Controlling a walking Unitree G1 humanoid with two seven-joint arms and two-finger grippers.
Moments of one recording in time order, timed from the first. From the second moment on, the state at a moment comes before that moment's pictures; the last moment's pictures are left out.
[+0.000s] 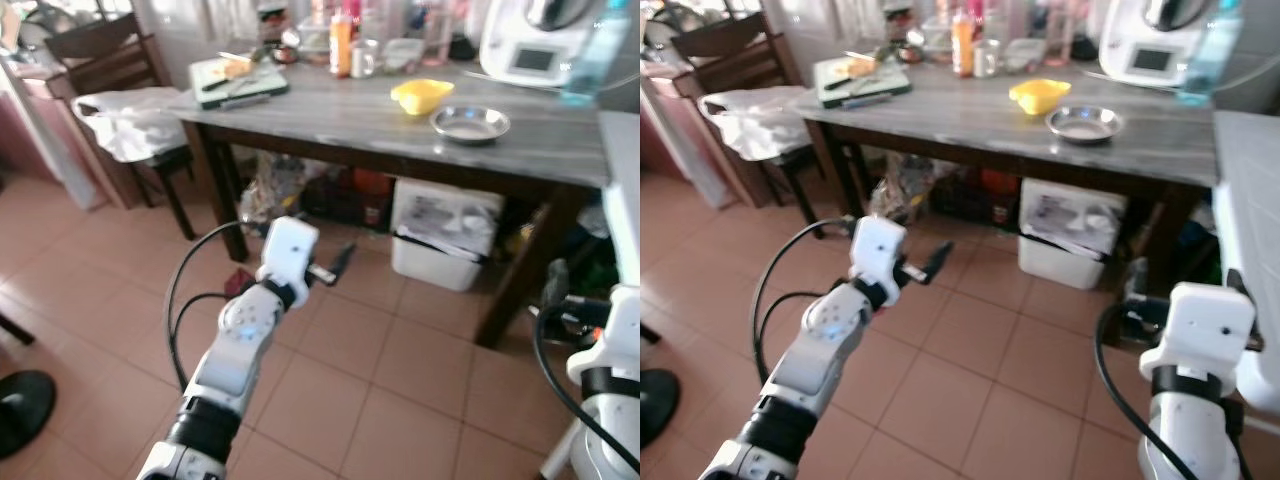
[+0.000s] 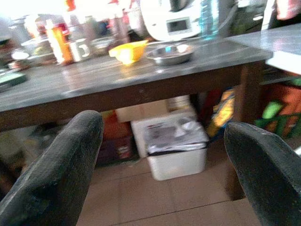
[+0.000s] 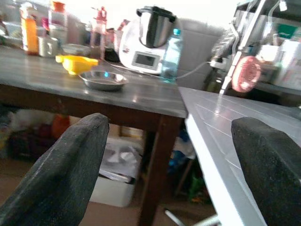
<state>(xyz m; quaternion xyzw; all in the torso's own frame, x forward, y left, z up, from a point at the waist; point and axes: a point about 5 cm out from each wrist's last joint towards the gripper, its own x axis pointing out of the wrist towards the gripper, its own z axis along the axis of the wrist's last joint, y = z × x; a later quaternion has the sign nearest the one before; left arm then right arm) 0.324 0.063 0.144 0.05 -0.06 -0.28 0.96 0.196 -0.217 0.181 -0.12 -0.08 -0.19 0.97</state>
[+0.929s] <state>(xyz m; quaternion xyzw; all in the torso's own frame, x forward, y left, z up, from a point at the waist) 0.319 0.060 0.133 0.03 -0.05 -0.31 0.95 0.199 -0.212 0.180 -0.11 -0.08 -0.18 0.97</state>
